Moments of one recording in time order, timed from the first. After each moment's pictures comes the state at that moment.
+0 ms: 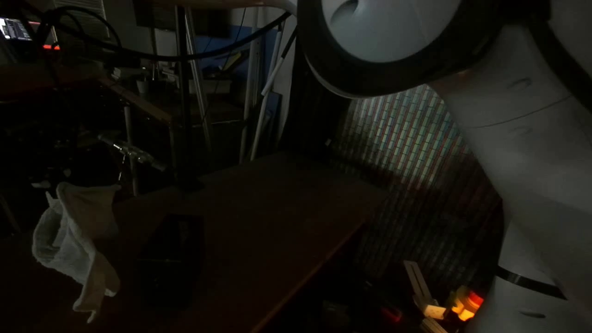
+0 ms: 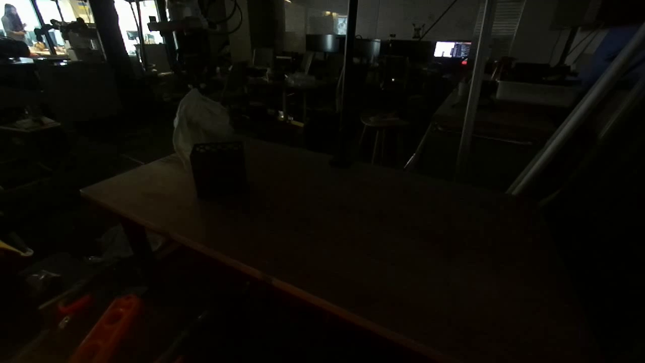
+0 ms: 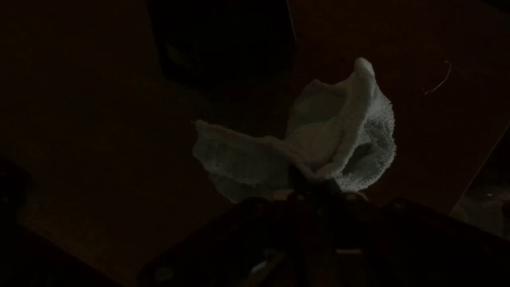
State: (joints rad) arm 0.43 0.80 0.19 -0.94 -0.24 1.49 0.06
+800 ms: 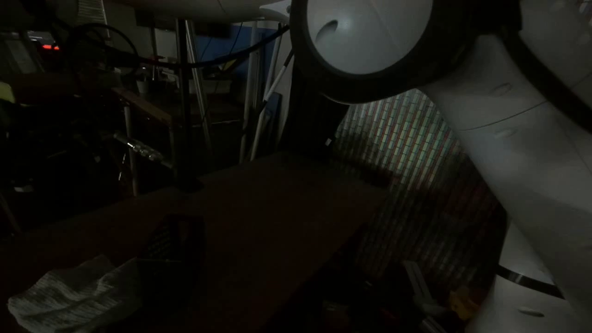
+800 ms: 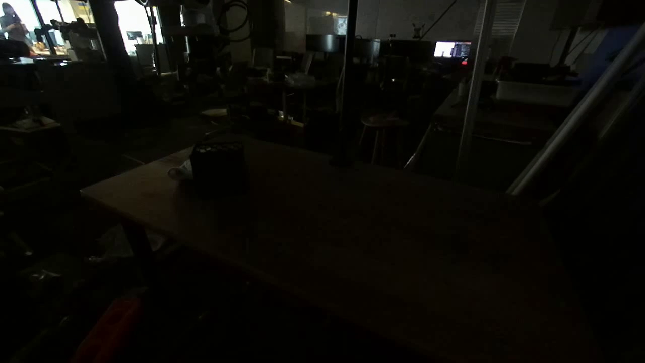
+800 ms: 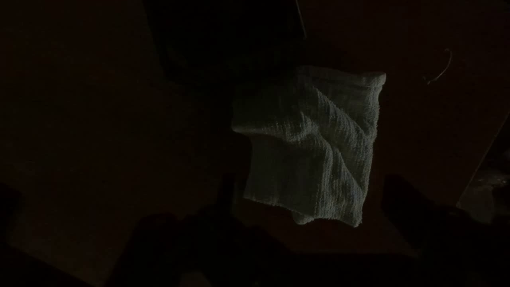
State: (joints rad) arm 0.38 0.83 0.19 -0.92 -0.19 1.50 0.06
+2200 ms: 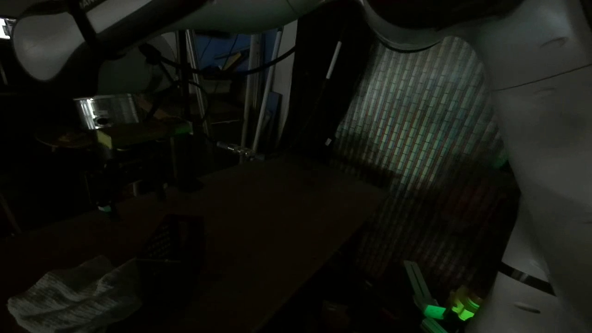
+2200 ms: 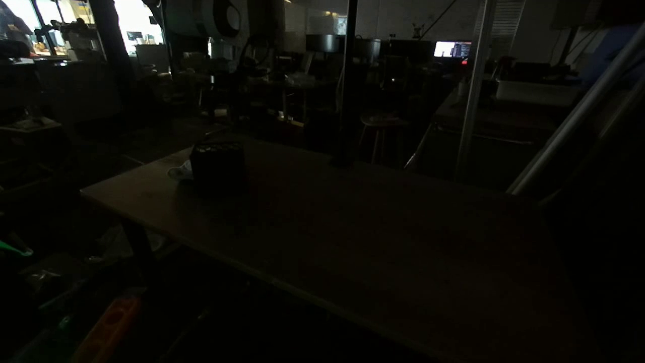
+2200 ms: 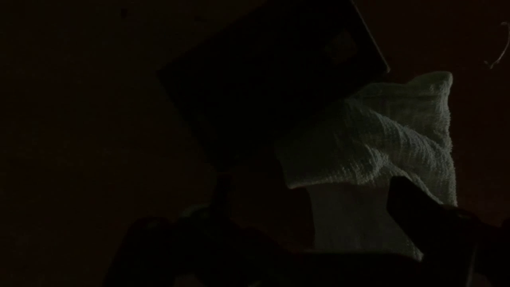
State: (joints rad) arm 0.22 0.59 0.16 -1.50 -0.07 1.87 0.19
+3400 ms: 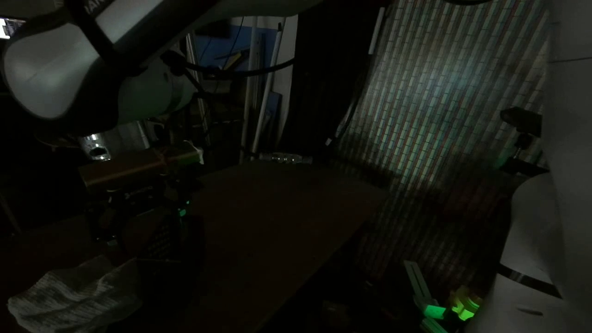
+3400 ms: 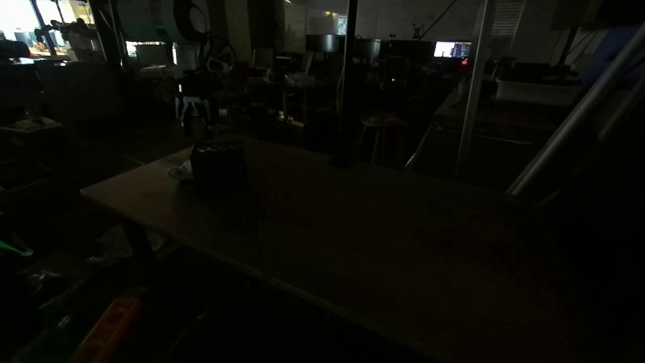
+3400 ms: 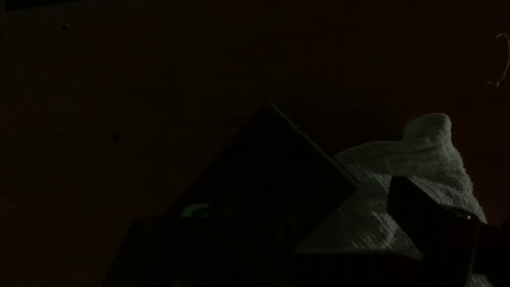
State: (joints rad) arm 0.31 0.38 0.13 -1.87 -0.07 2.04 0.54
